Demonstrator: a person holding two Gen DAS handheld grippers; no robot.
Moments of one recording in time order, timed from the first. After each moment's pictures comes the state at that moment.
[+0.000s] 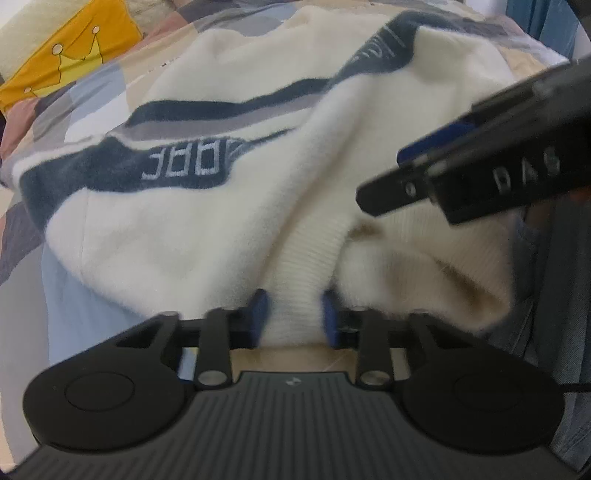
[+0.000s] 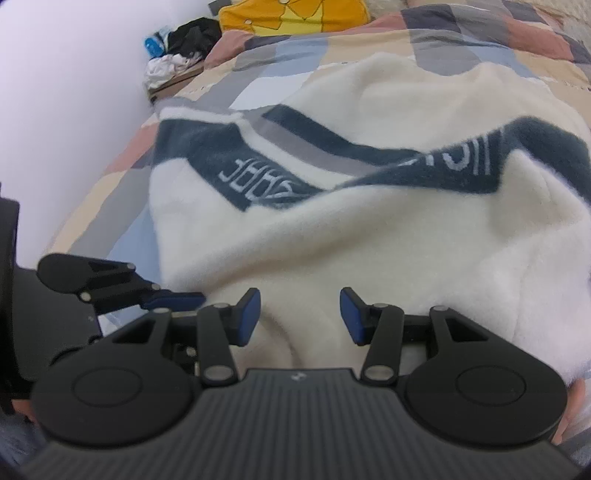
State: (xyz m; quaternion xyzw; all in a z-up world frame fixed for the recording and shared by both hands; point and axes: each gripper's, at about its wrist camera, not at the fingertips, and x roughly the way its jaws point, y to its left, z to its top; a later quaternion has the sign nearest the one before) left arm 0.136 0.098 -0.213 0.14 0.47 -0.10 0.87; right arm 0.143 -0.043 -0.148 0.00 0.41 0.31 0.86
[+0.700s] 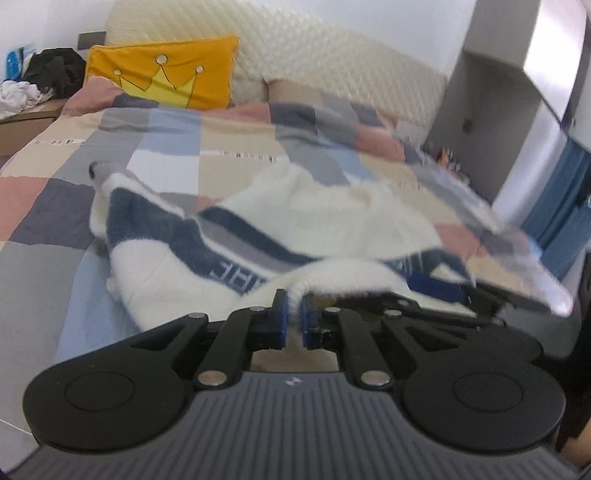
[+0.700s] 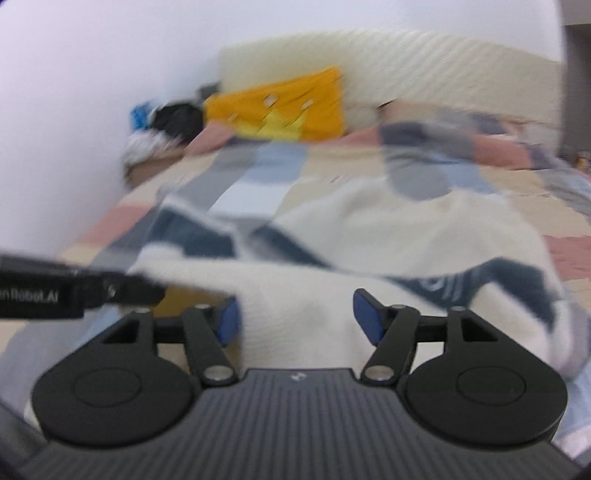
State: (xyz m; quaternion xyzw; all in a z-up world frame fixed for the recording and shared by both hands) left arm 0.107 0.162 -0.104 -0.12 0.30 -0.05 0.94; right arm 0.116 -0.020 -0.103 0.00 0.22 0.23 0.95
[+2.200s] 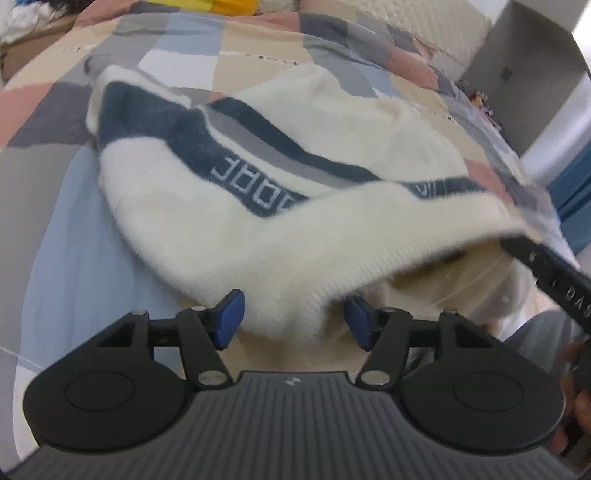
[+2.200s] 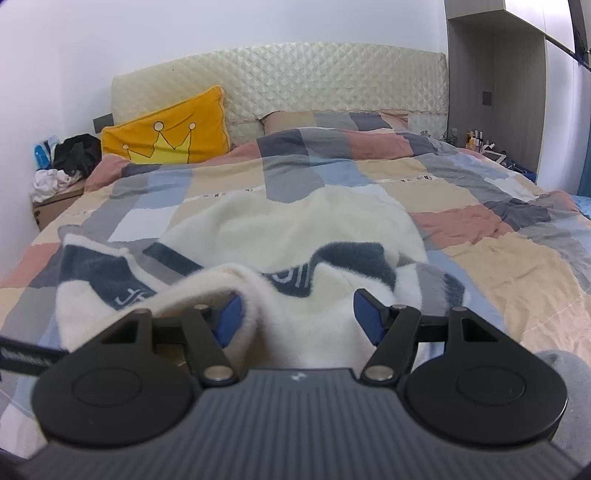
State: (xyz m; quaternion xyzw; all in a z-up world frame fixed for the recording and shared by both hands) left arm 0.136 0.147 -0.150 -0.14 0.45 -0.03 0.88; right arm 0.079 -0.085 -0.096 0.03 0.22 0.06 0.97
